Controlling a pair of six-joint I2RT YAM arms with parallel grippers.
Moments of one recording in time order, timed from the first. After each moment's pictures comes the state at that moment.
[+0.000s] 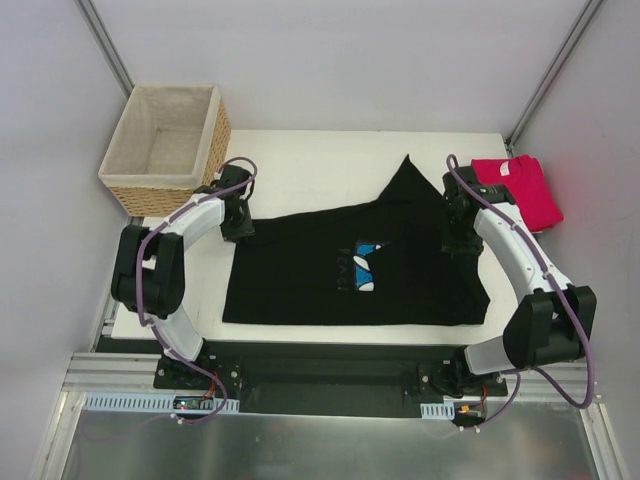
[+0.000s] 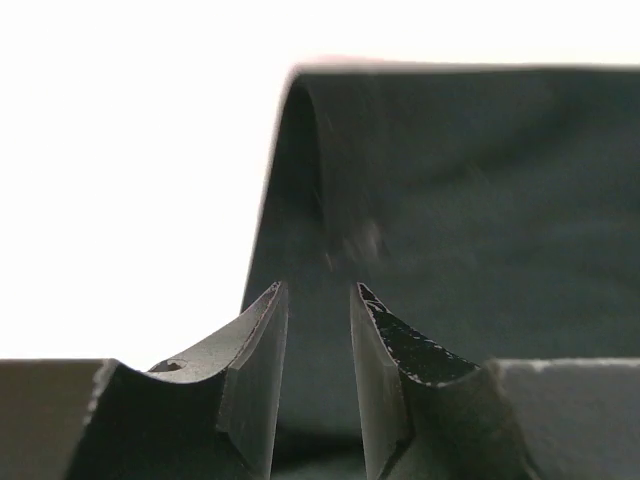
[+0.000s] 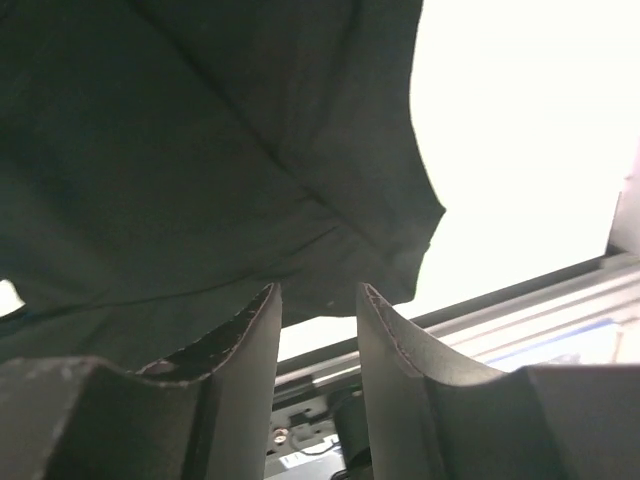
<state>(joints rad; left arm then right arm) -0.24 1.67 1.13 -0.63 -0.12 -0.44 0.20 1.44 1.24 -1.15 0.32 0.33</state>
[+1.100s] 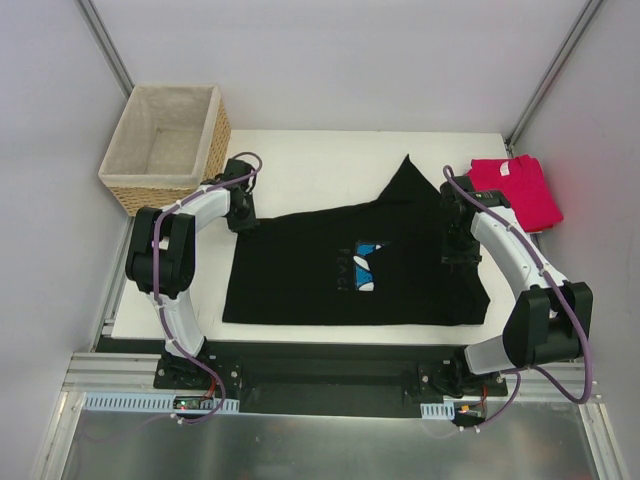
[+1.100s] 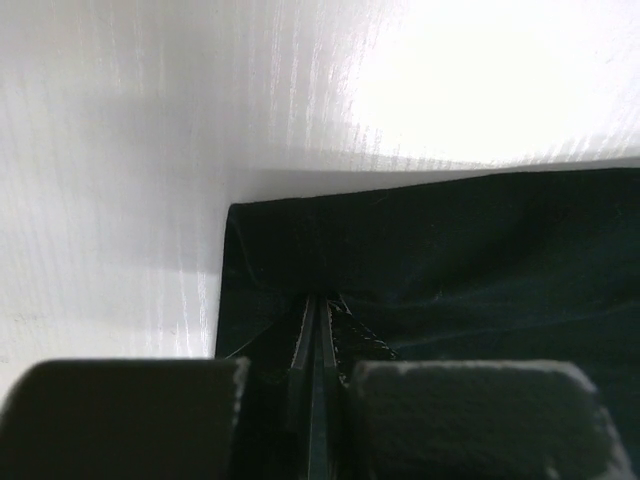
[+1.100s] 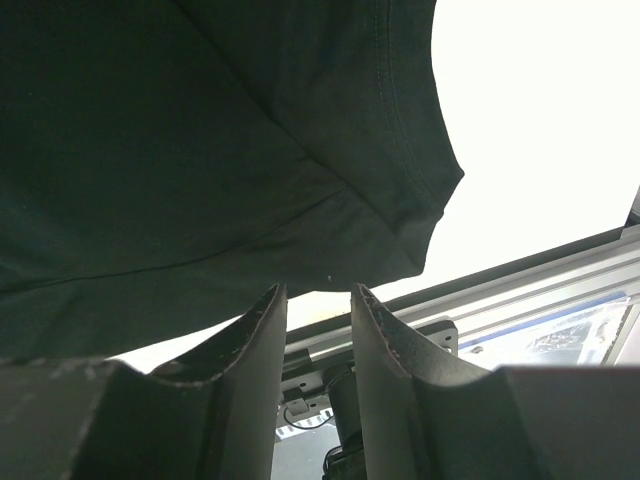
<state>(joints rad) -0.20 1.87 1.24 -0.54 -0.02 -0.38 0.20 1.43 1.17 -1.18 0.27 0.35</state>
